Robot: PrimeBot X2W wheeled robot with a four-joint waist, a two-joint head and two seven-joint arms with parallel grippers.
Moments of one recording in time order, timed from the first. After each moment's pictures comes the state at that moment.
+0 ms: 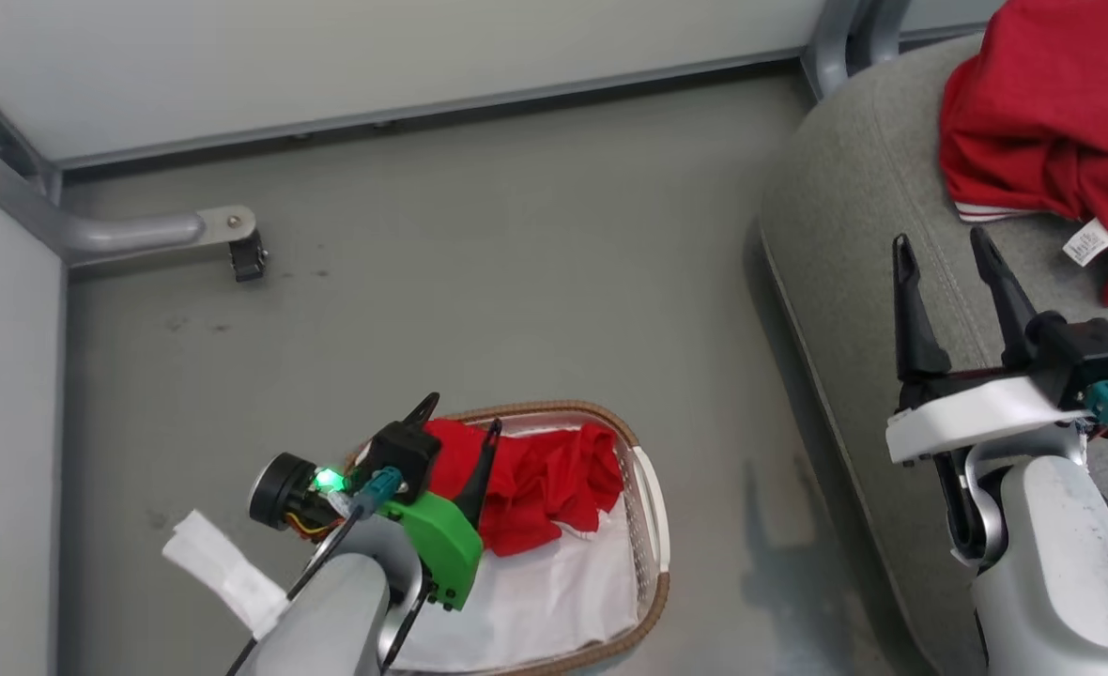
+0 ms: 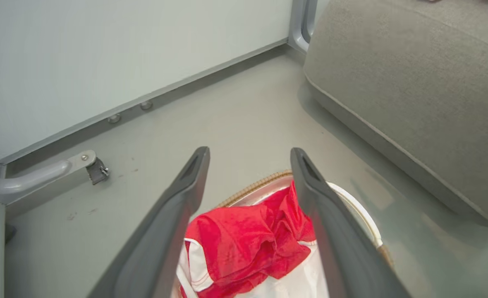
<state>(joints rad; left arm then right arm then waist) -0.41 0.08 -0.48 0.66 -0.17 -0.13 -0.20 -0.34 -0.05 -0.07 0.23 0.11 0.13 -0.26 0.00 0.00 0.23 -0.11</state>
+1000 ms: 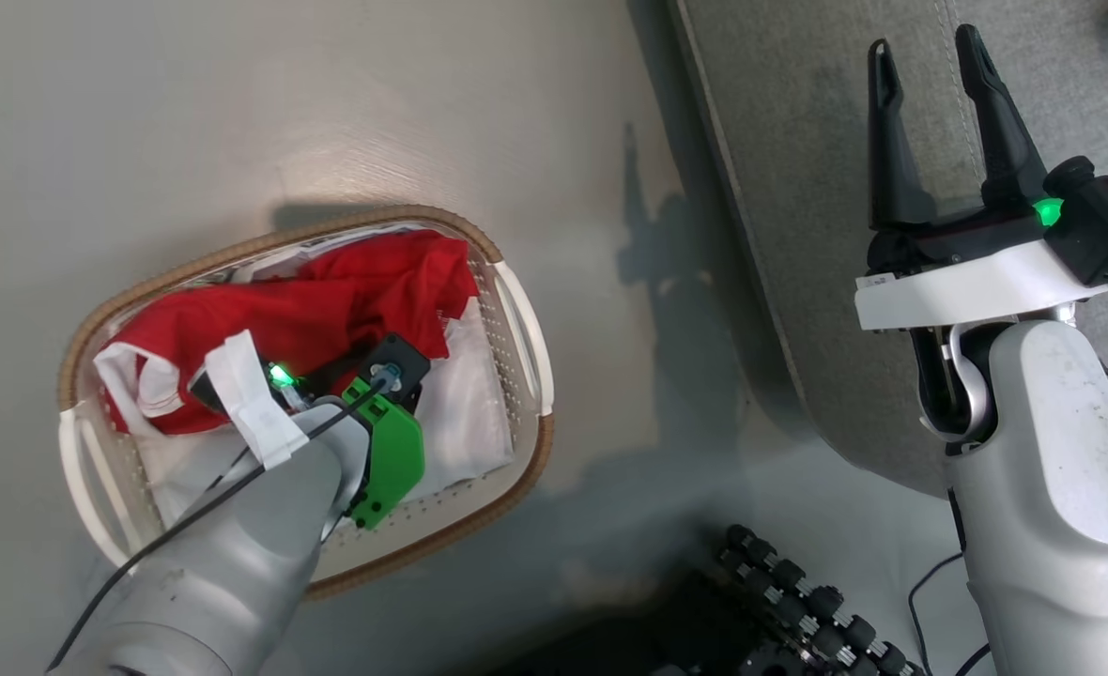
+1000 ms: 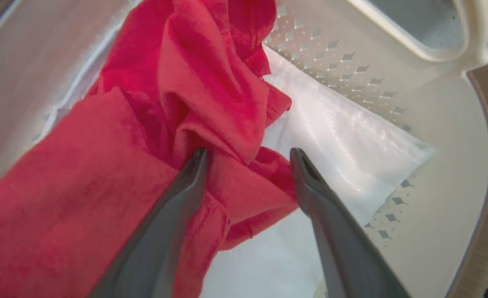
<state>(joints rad) -0.85 0.12 -0.96 1.20 -0.29 -0.13 -0.10 -0.56 -0.05 0.03 0.12 0.22 0.13 -0.26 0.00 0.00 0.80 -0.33</state>
